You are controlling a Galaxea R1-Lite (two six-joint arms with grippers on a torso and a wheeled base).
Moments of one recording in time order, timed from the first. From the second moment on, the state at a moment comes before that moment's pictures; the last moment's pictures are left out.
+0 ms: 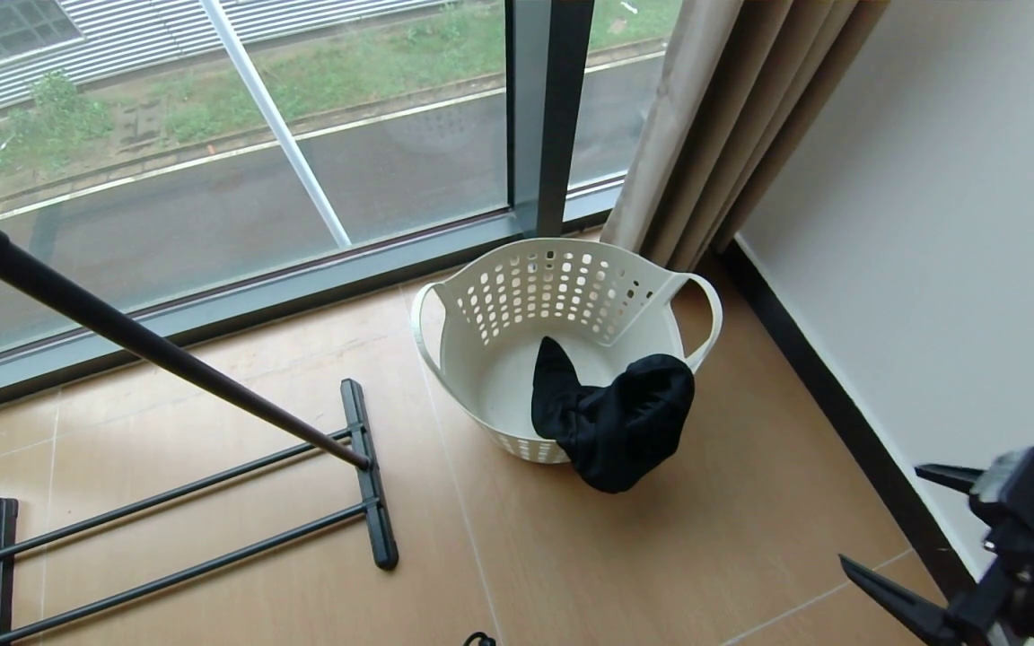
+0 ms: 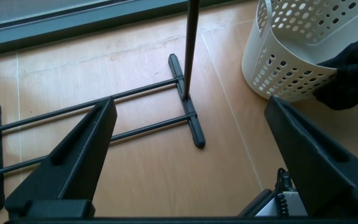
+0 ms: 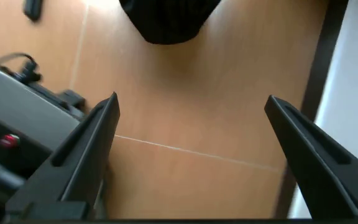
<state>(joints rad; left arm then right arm) 0.00 0.00 -0.01 0.02 0.07 -0.02 0.37 1.13 -0.32 -0.34 -0.06 -0.48</state>
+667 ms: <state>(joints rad) 0.00 0.00 -0.01 0.02 0.07 -0.02 0.37 1.75 -0.84 -0.40 -0.16 -0.98</state>
